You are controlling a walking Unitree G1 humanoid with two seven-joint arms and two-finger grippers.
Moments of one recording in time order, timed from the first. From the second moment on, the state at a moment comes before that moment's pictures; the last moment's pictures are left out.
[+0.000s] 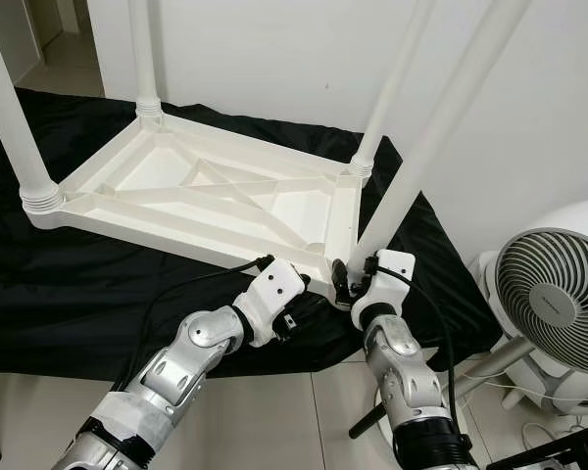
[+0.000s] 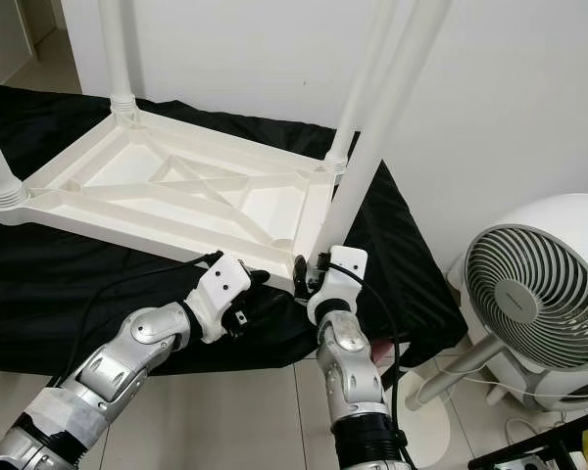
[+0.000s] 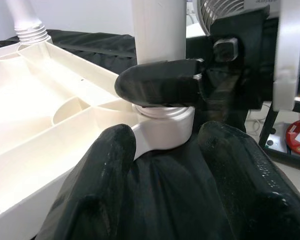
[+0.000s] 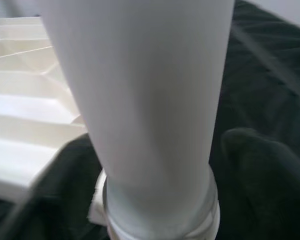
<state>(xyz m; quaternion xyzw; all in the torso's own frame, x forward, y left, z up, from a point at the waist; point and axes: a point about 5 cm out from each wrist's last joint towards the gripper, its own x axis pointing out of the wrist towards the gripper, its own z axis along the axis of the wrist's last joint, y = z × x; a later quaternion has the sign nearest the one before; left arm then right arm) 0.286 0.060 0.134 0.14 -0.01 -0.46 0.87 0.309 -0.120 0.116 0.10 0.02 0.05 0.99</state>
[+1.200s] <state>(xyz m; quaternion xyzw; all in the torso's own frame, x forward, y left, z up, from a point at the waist) 0.294 0.057 0.137 0.14 -0.02 -0.46 0.87 0.339 -0.143 0.115 -0.02 0.00 0.34 0.94</state>
